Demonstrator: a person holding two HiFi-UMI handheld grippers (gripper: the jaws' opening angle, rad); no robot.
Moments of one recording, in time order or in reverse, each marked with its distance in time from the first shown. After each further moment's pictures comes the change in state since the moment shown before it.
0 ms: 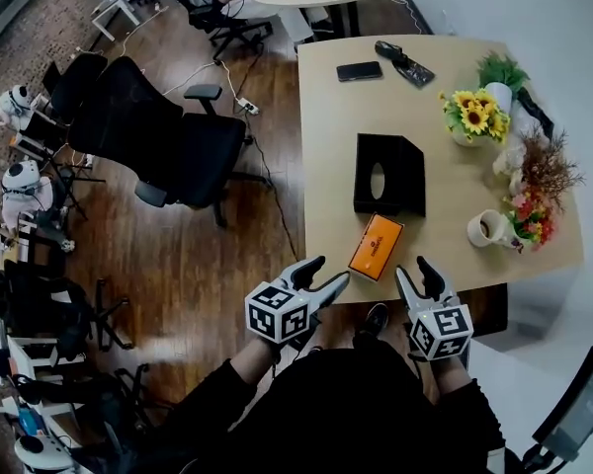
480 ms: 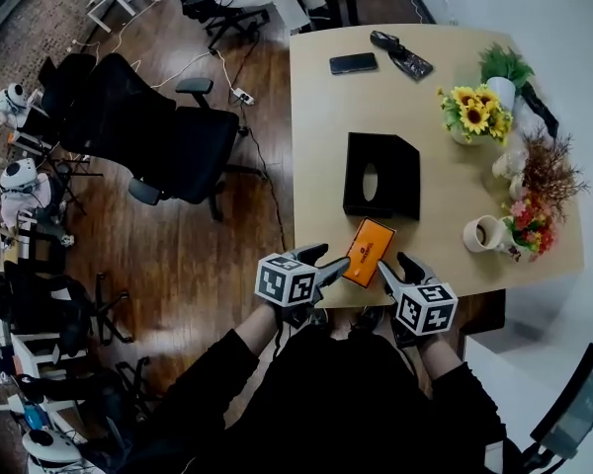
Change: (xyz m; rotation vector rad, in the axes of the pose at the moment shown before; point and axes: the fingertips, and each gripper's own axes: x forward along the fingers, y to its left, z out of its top) left arm 0.082 0.043 -0.019 -0.065 0.216 -0.004; right arm 0.062 -0.028 -0.048 0.214 0.226 0.058
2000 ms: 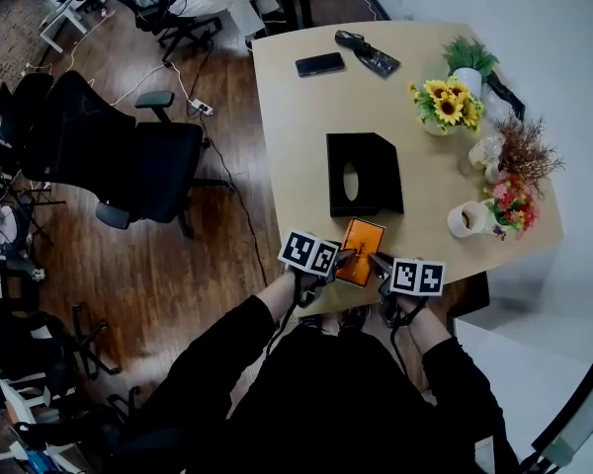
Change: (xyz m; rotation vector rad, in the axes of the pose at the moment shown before) left arm 0.076 0.012 -0.026 0.023 0.319 -0.173; right arm 0.046 -0.024 -0.046 0.355 0.179 -0.066
